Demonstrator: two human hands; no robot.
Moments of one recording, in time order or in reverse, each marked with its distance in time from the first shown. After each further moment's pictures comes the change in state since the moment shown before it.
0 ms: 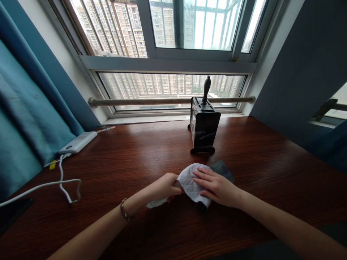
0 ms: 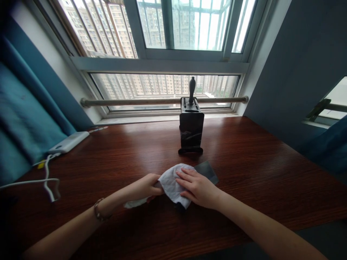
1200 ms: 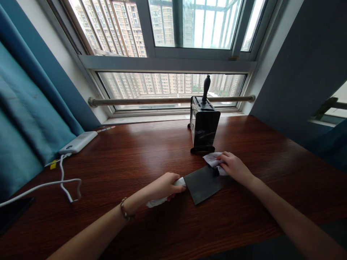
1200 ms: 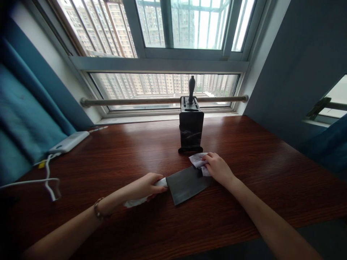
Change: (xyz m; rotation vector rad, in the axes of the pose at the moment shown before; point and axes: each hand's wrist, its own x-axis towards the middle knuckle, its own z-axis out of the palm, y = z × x) left_hand -0.001 0.002 -0.001 0.021 0.017 -0.100; right_hand -0.020 0.060 -0.023 0.001 0.260 0.516
